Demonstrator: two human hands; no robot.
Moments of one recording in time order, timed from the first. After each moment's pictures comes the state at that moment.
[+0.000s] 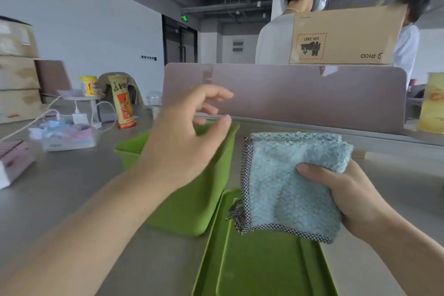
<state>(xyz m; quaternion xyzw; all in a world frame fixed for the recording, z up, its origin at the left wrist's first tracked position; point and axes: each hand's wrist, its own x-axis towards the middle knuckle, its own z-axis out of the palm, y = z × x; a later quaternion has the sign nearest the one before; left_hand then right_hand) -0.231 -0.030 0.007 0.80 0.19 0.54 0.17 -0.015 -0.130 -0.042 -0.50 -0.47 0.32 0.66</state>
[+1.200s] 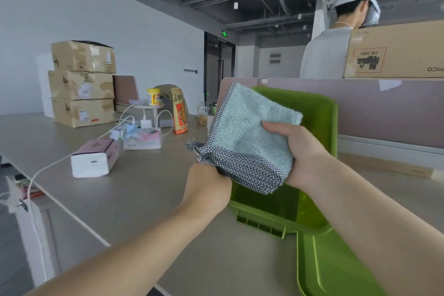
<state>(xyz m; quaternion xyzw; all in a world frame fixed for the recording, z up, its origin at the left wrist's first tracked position) -0.309 -0.018 -0.046 0.72 0.43 0.49 0.24 -0.168 -0.055 0.013 -0.39 -0.35 0.56 0.64</state>
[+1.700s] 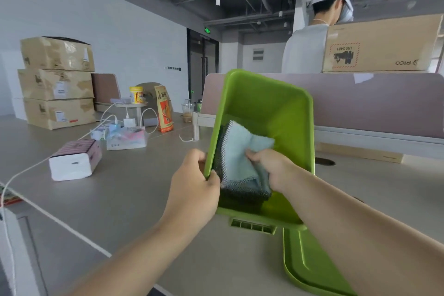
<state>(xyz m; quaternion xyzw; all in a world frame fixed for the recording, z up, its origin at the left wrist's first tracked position) -0.321 -0.041 -0.058 0.70 0.42 0.51 0.25 -0.155 -0.013 -0.039 -0.62 -0.30 0.44 0.58</state>
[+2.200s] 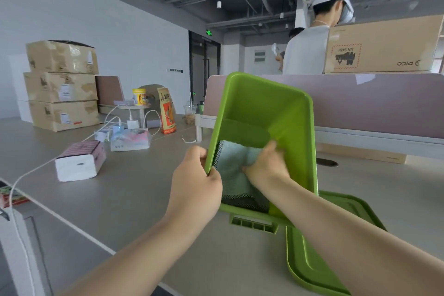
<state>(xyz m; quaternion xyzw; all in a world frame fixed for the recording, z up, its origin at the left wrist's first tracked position) -0.324 -0.045 -0.051 0.69 0.43 0.53 0.23 -0.174 -0.017 -0.048 -0.81 -0.46 0.07 0.37</state>
